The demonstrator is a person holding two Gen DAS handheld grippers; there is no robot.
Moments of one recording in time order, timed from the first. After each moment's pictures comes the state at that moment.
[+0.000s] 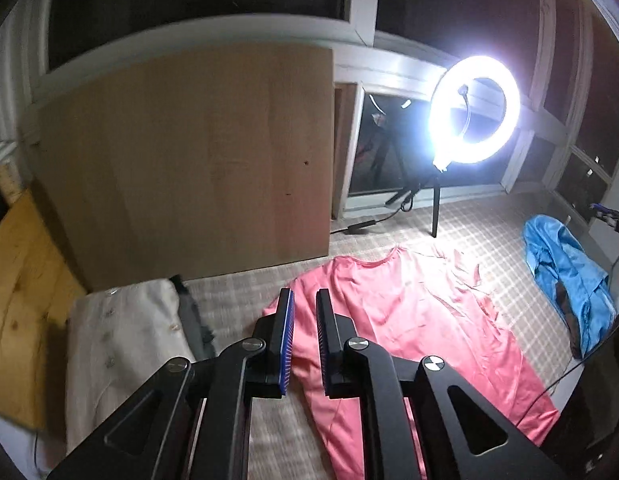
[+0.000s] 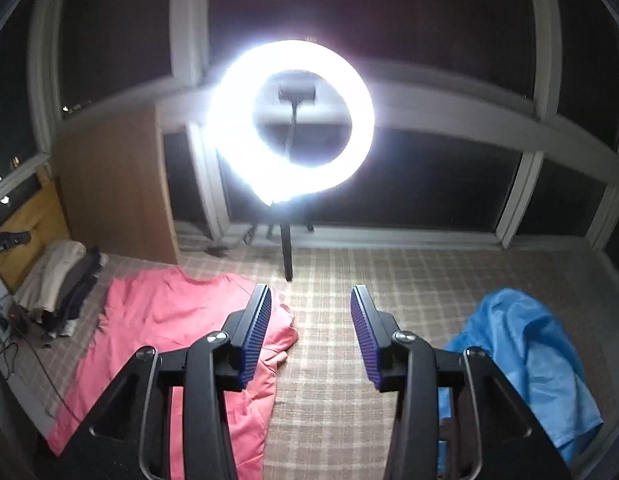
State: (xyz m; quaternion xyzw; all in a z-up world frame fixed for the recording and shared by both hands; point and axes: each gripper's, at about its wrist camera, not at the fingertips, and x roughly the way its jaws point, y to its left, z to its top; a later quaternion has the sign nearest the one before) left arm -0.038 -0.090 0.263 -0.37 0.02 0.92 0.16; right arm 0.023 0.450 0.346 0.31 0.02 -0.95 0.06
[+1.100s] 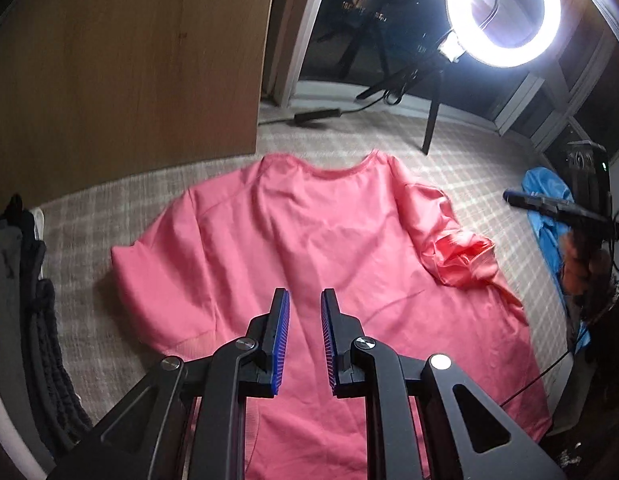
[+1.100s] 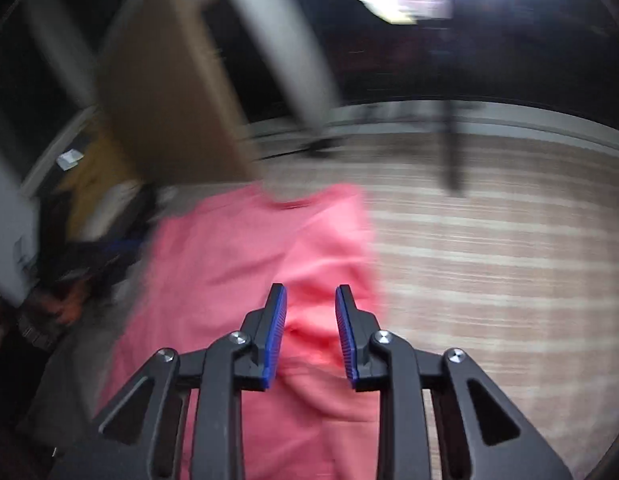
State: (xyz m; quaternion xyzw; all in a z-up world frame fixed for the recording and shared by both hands) left arm -0.125 0.005 0.105 -0.51 -0.02 0.83 0.21; right arm -0.143 0.371 0.152 0.46 -0.08 -0.85 0.24
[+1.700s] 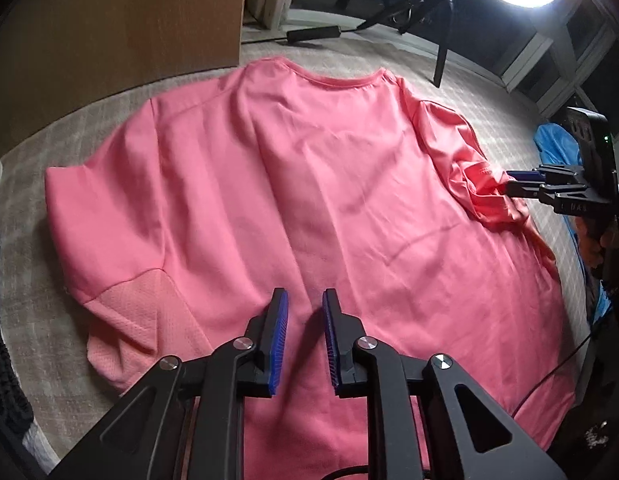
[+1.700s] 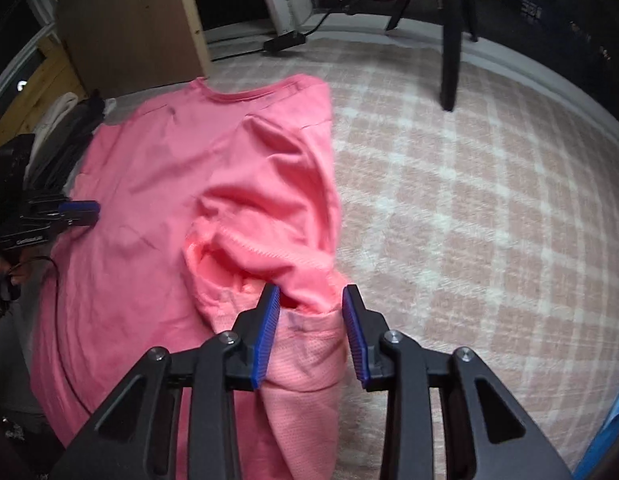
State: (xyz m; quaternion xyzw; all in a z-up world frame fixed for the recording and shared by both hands) left arm -0.113 0.025 0.033 -0.56 0.00 0.80 0.22; right arm -0.136 0.330 0.086 0.54 0.04 -0.81 0.22
